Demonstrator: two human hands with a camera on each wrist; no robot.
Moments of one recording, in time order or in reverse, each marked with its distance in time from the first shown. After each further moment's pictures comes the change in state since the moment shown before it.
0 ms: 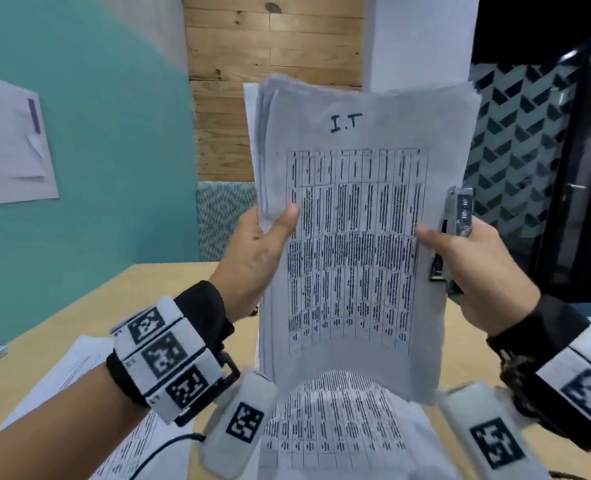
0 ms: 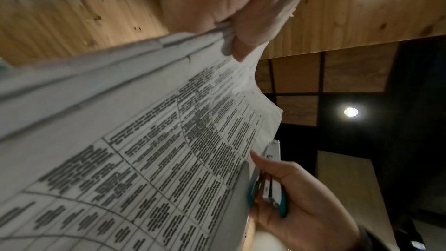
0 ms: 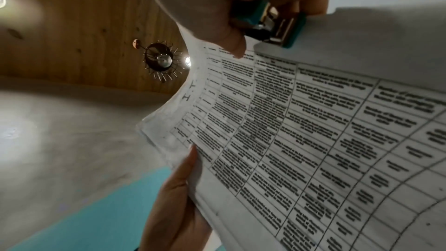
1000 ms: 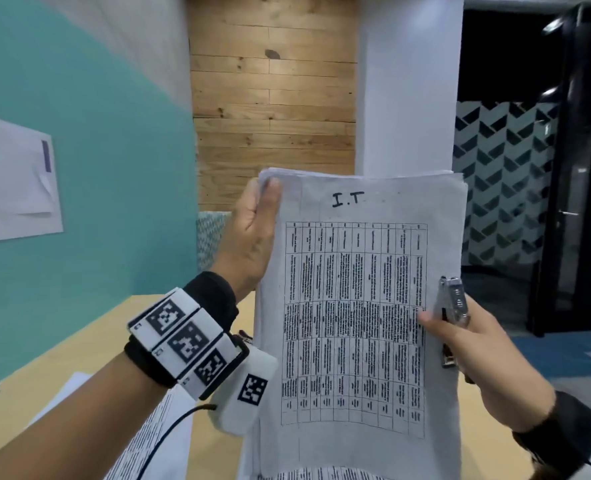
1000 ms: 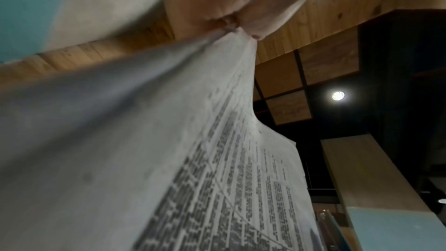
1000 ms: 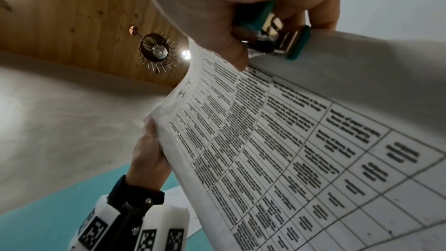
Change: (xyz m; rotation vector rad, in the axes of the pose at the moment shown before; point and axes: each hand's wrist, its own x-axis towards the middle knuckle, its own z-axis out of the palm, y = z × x) left_hand 0.037 0.033 0.001 0.228 0.138 0.343; right_hand -0.022 0.040 -0.022 -0.082 -0.045 0.058
